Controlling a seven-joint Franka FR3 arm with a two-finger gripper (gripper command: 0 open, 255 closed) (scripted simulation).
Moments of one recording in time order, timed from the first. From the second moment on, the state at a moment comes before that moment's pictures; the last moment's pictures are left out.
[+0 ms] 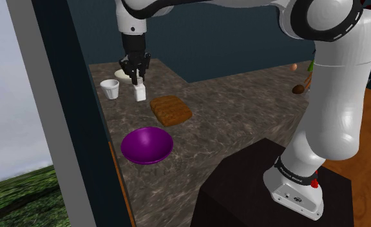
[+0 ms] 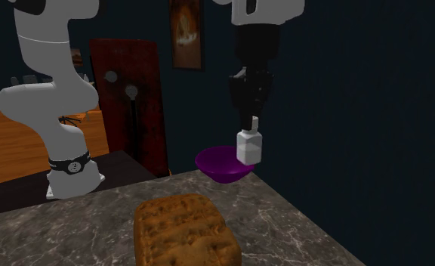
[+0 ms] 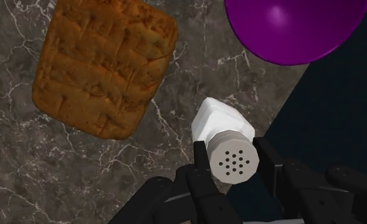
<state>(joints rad) 0.15 0.34 0.27 -1.45 -0.08 1.76 0.23</state>
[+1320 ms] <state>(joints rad) 0.26 0.02 0.37 -1.84 0.01 1.84 0.43</state>
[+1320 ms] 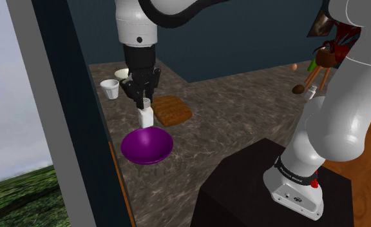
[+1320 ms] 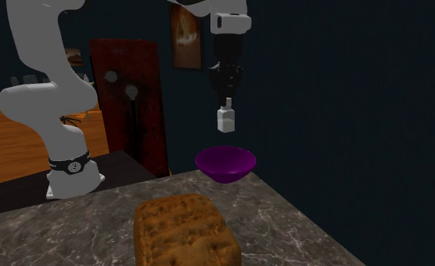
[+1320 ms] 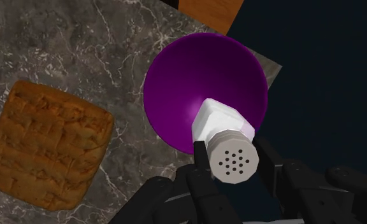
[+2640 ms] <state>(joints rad) 0.26 0.07 0.37 -2.00 -0.01 2.05 0.45</state>
